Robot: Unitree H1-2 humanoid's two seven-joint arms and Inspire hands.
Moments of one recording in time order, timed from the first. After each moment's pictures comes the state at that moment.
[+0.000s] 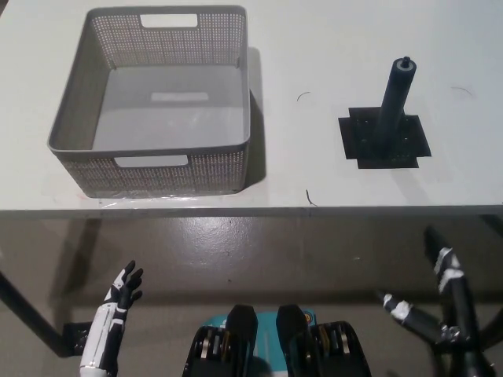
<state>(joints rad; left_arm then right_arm) 0.05 0.09 0.05 0.15 0.07 -0.28 0.00 -0.02 -0.06 -0.02 0.08 -0.11 -0.39 -0.08</state>
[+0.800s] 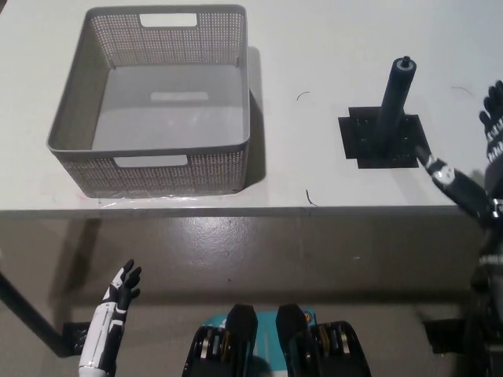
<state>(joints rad) 0.05 0.09 0.05 0.16 0.09 -0.30 0.00 -0.38 -0.06 -0.16 0.04 -0.05 -0.13 -0.10</state>
